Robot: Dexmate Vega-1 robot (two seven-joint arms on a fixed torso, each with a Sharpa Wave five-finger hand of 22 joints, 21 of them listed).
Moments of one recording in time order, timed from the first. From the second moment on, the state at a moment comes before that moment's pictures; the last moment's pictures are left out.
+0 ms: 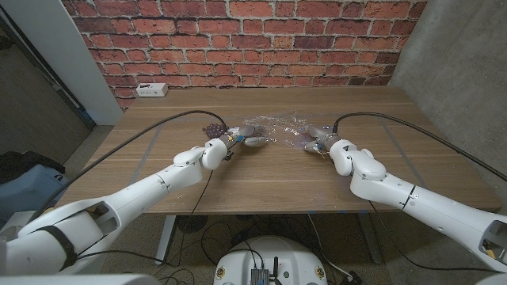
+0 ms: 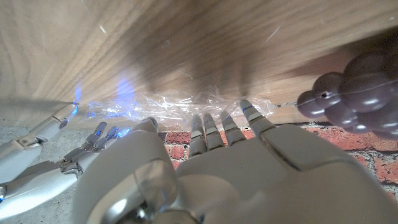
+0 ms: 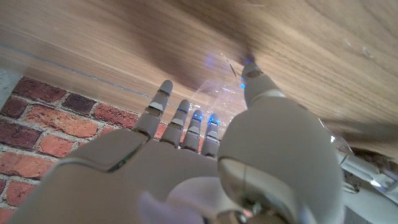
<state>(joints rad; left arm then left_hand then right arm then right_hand) 0.57 0.61 0.87 -1.44 0.50 0.06 0.07 0.49 0.15 0.25 0.13 0.19 0.20 0.00 0.17 0.18 0.15 -0.04 0.19 0.19 0.07 -0.02 0.17 0.17 0.10 0.05 0.22 0.20 -0.70 -0.79 -0.88 -1.86 -0.67 -0.63 0.11 0.98 0.03 0.34 -0.19 0.24 0.24 -0.10 0.19 0.20 0.21 -0.06 0.19 0.26 0.25 -0.04 0.21 0.29 0.39 0.08 0.22 0.19</state>
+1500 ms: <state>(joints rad) 0.55 0.61 0.87 -1.41 0.47 0.04 0.03 0.42 0.14 0.24 0.14 0.20 0.28 0.02 0.20 0.18 0.22 -0.02 0.21 0.19 0.12 -0.03 0.19 0.17 0.10 0.07 0.22 0.20 -0.65 -0.63 -0.93 -1.53 -0.90 -0.41 -0.37 1.23 0.14 0.33 -0.17 0.19 0.97 -0.11 0.37 0.20 0.80 -0.12 0.36 0.25 0.73 -0.08 0.52 0.45 0.60 -0.03 0.32 0.20</state>
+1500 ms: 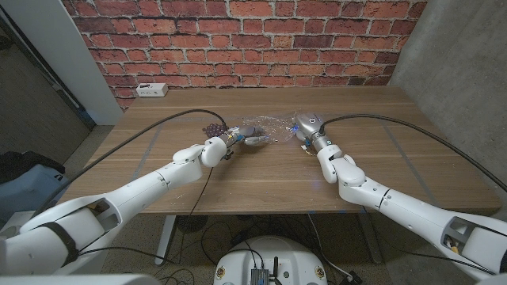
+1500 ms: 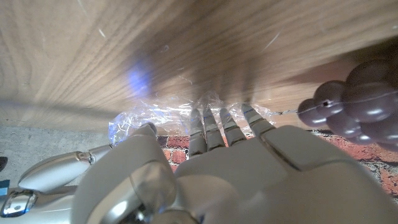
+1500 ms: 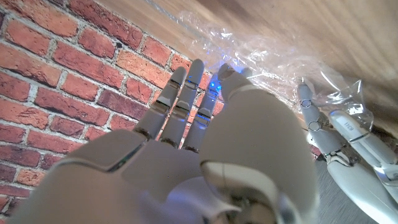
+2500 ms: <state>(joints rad) 0.56 0.62 0.87 -1.42 0.47 0.05 0.03 0.41 0.14 0.23 0.13 0.21 0.28 0.02 0.19 0.17 0.22 -0.02 0.21 0.19 0.12 -0.03 0.18 0.17 0.10 0.07 0.22 0.20 -0.55 -0.57 -0.97 -1.41 -0.96 -0.27 -0.54 1.24 0.15 0.32 -0.17 0.18 0.98 -0.12 0.37 0.21 0.80 -0.12 0.36 0.25 0.73 -0.07 0.52 0.45 0.60 -0.03 0.33 0.20</state>
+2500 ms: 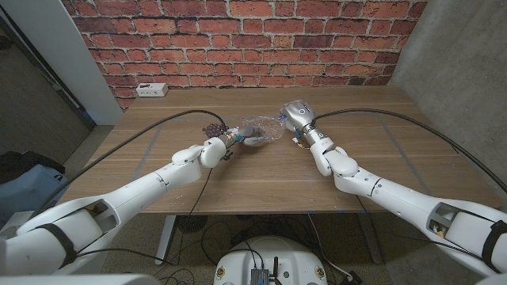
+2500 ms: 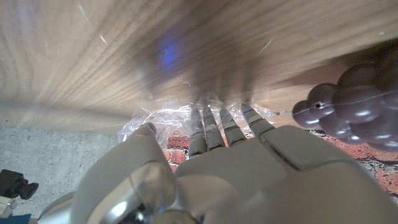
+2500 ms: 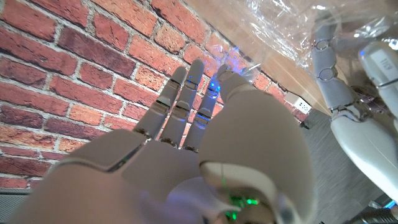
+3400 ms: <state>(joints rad) 0.58 0.62 0.85 -1.43 0.46 0.06 0.05 0.41 0.13 0.24 0.12 0.21 0.28 0.02 0.19 0.17 0.23 -0.02 0.21 0.19 0.12 -0.03 0.18 0.17 0.10 0.07 0.22 0.19 -0.42 -0.49 -1.07 -1.24 -0.99 -0.10 -0.62 1.25 0.15 0.32 -0.16 0.18 0.99 -0.12 0.37 0.21 0.81 -0.12 0.36 0.25 0.73 -0.07 0.51 0.45 0.60 -0.04 0.34 0.20</state>
